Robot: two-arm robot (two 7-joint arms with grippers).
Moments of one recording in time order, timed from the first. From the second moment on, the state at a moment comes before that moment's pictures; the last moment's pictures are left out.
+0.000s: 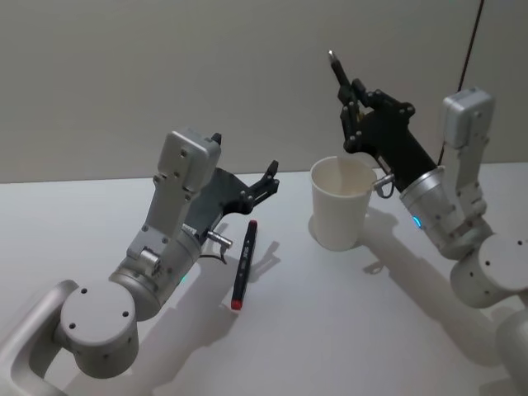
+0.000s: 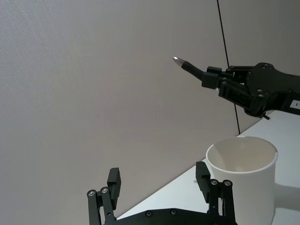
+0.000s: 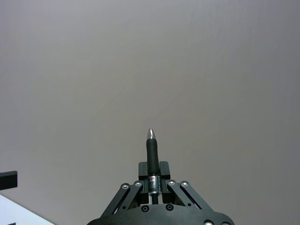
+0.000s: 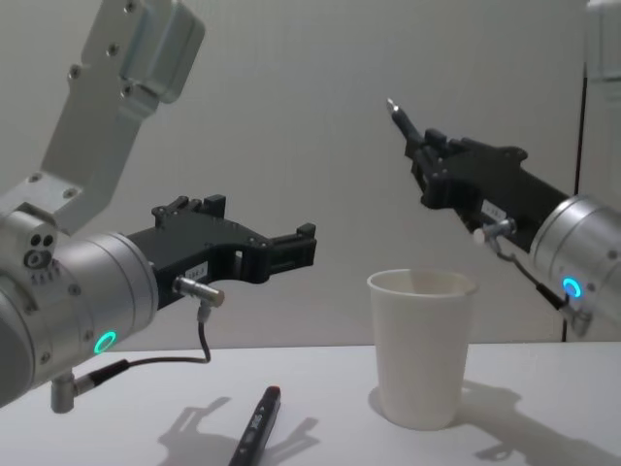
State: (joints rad) left arm -0.24 0.38 0.45 -1.63 -0.20 0.01 -0.01; right arm 0.43 0.07 -0.28 -1.17 0.13 -0.43 0.30
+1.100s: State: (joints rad) left arm -0.24 0.38 0.45 -1.63 -0.20 0.01 -0.01; right arm 0.42 0.06 -0.30 -1.13 0.08 -0.43 0.27
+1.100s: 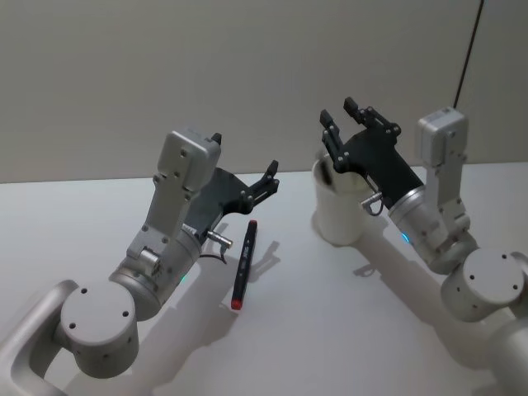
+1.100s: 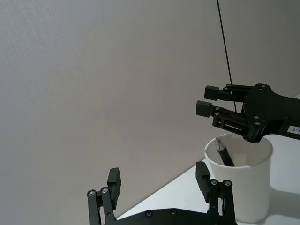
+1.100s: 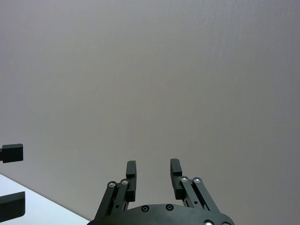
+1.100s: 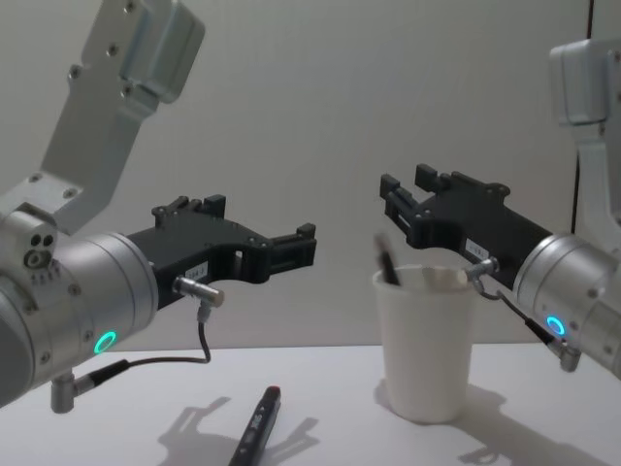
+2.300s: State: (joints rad) left arm -0.24 0.38 0.45 -1.63 -0.20 0.01 -0.01; right arm 0.30 0.13 -0.26 -1.37 0.15 -0.27 0.20
